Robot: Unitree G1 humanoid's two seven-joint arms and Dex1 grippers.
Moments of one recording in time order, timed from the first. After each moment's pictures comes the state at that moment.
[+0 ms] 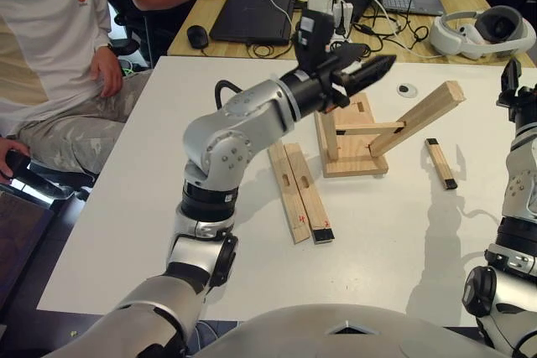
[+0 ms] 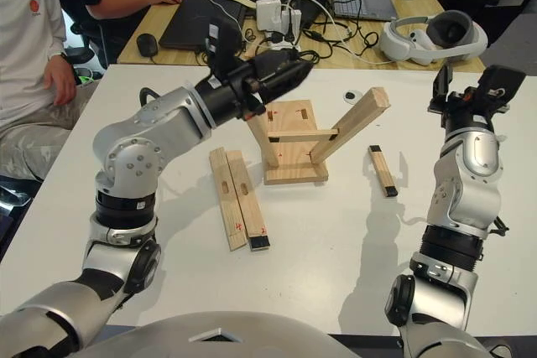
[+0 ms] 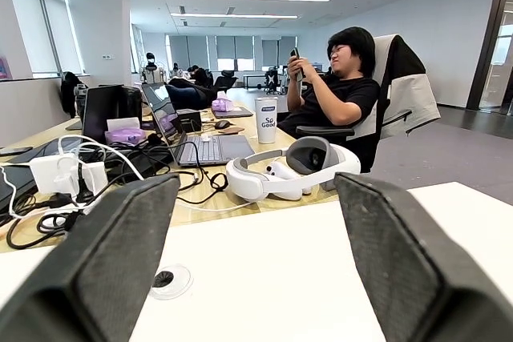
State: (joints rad) left arm -0.65 0.15 -0.22 -0.25 -0.66 0.80 -0.26; right arm -0.34 -0.41 -0.43 0.04 0.27 0.30 0.08
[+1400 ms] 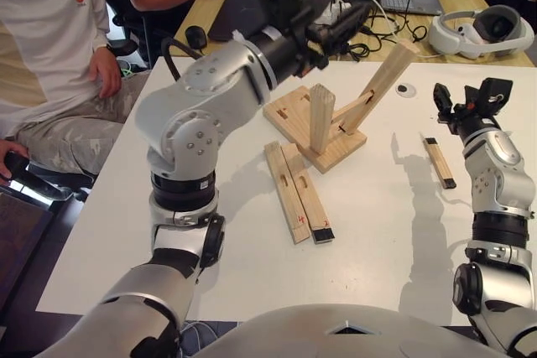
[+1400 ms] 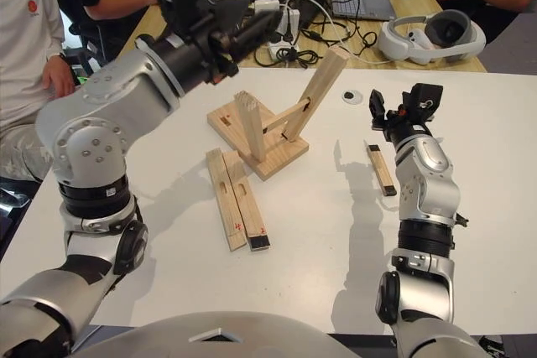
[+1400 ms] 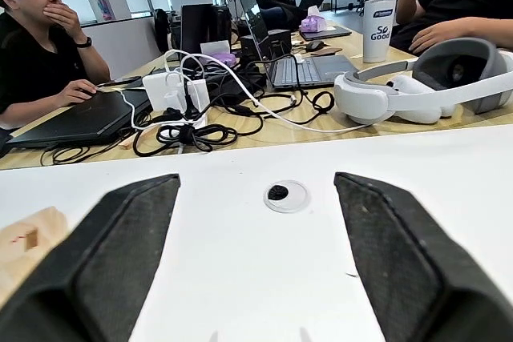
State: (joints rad) left arm -0.79 0.17 0.09 -0.39 -0.80 0.96 -0.07; right arm -0.47 -0.35 -0.29 0.34 0.33 0.34 0.27
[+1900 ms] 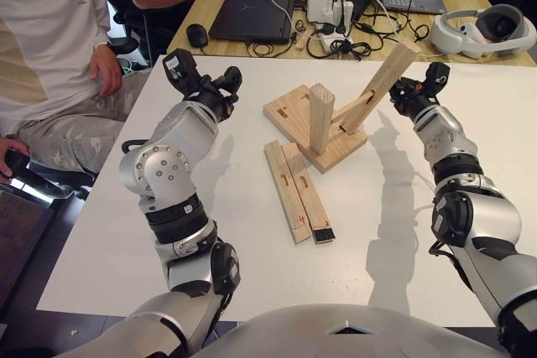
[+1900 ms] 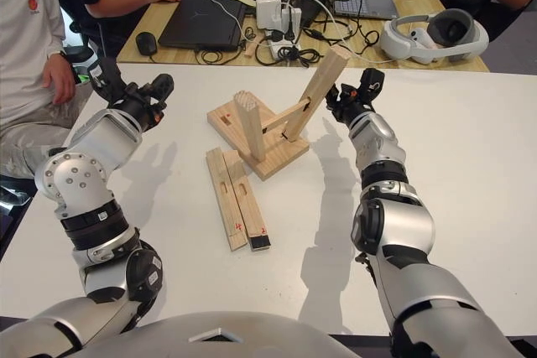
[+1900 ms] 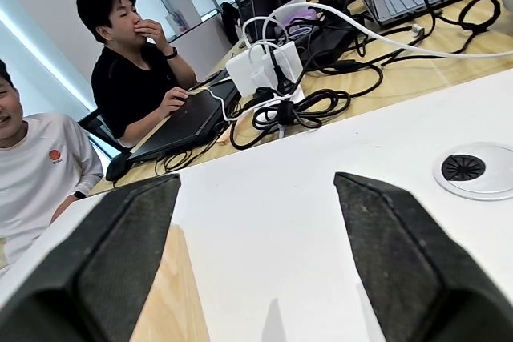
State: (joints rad) left arm -0.53 0.05 0.40 -0.29 -0.70 1.09 0.39; right arm -0.88 -0.25 -0.37 1.16 0.38 0.04 0.46
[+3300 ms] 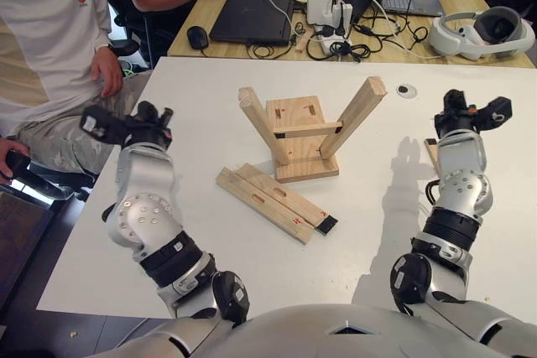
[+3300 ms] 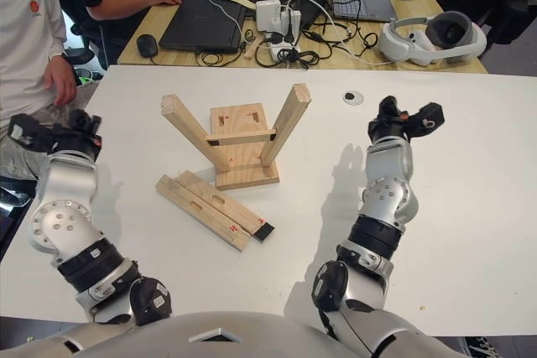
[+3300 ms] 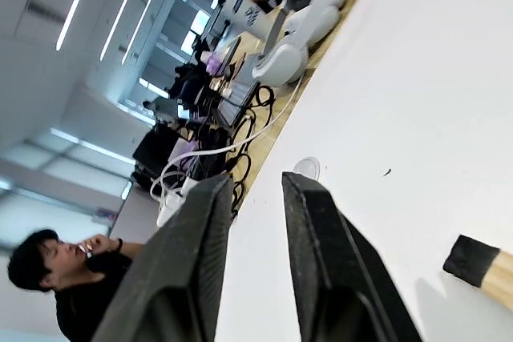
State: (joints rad) left arm -0.36 -0.06 0.79 -0.40 -0.84 0.69 0.57; right arm -0.50 0.08 -0.73 0.04 0.82 0.40 -0.32
